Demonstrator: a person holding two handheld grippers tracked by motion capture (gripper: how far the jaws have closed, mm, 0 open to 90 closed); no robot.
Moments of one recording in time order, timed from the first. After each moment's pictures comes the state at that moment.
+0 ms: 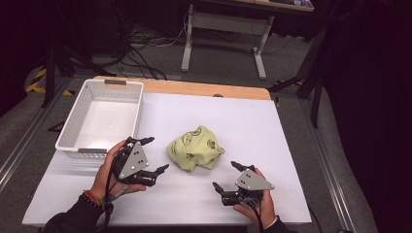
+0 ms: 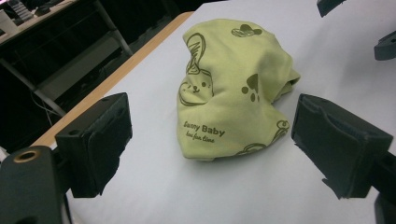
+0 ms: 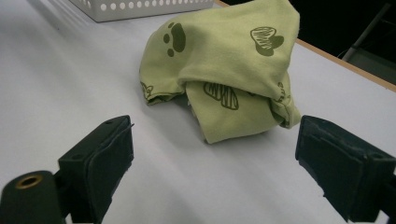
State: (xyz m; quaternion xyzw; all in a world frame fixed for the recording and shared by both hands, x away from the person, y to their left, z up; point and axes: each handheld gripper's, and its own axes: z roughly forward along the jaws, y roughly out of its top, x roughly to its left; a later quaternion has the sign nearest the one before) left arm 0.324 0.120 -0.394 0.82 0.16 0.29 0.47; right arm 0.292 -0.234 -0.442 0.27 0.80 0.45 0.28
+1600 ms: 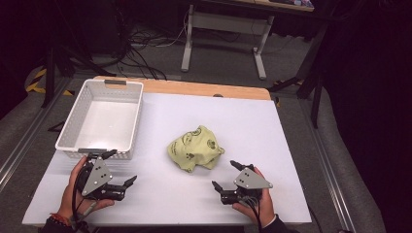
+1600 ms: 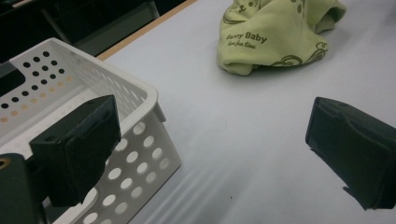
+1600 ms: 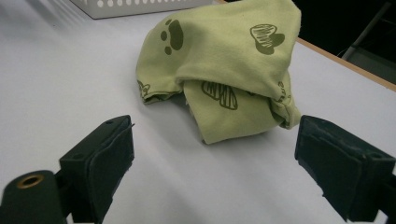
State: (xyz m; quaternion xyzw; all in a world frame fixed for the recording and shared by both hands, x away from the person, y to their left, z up) left arm 0.296 0.194 -0.438 0.80 0.24 0.31 0.46; right arm 0.296 -0.233 -0.444 0.27 0.80 0.45 0.28
